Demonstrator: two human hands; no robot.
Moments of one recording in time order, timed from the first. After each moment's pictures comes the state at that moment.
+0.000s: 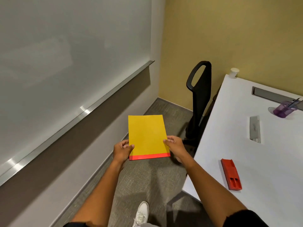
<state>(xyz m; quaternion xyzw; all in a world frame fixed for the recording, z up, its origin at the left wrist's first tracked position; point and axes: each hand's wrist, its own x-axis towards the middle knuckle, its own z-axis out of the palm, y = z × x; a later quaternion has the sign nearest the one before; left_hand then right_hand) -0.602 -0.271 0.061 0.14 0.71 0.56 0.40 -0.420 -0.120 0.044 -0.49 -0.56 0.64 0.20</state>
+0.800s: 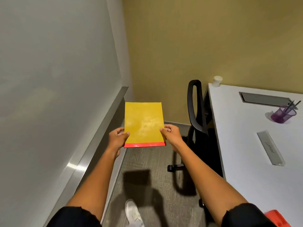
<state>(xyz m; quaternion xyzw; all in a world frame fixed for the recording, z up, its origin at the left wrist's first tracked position) -0.859 0.121 0.102 0.27 0.67 0.50 0.47 -0.636 0.197 0.080 -0.55 -0.49 0.57 0.35</state>
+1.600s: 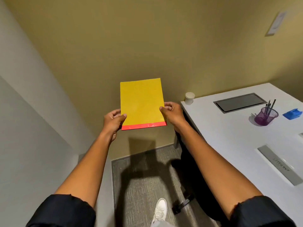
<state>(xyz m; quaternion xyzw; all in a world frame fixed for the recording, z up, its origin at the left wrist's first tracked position) -0.845 0.611 0.182 0.46 0.52 0.44 0.56 -0.605 0.583 0.175 -0.62 -0.42 0.40 0.52</state>
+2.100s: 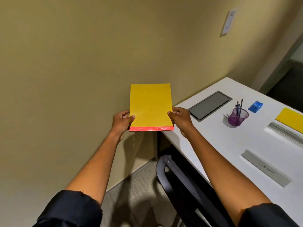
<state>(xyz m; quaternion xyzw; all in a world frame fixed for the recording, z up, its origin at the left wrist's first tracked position) -0.627 0.820 0.183 0.58 0.45 0.30 0.61 -0.418 0.705 0.159 -0.71 -0.25 0.32 0.57</state>
